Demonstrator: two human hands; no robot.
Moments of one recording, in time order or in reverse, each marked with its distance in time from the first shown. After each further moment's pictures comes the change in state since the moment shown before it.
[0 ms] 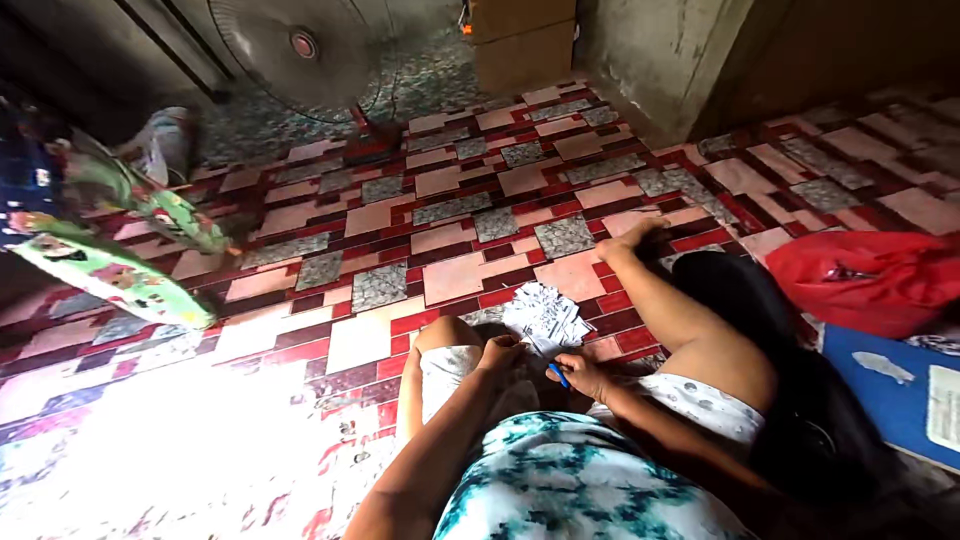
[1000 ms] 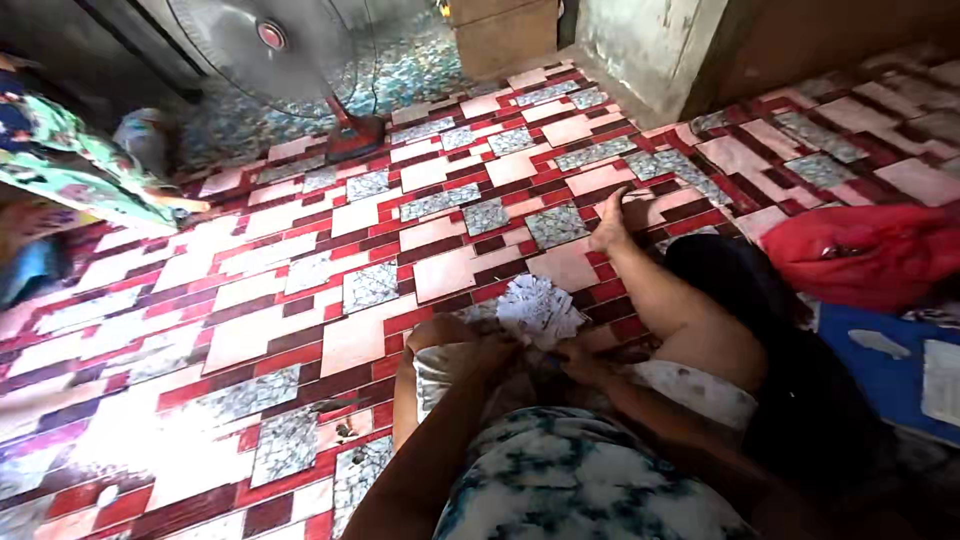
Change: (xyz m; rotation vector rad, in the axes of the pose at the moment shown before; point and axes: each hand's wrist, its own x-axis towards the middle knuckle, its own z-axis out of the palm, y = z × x) left_hand -0.004 0.000 -0.007 0.311 -0.109 -0.004; right_hand -0.002 -0.012 -0.008 -0.124 -0.014 0.016
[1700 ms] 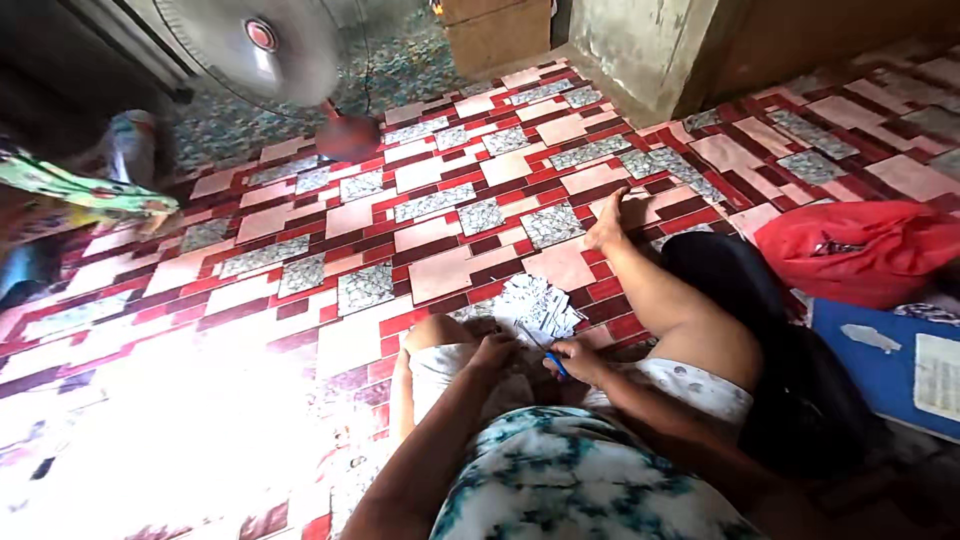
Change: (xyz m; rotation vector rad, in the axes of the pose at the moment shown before) left_hand 0.002 0.005 0.004 -0.130 -0.022 -0.046; right_hand 0.003 0.010 0.002 0.215 0.022 0.065
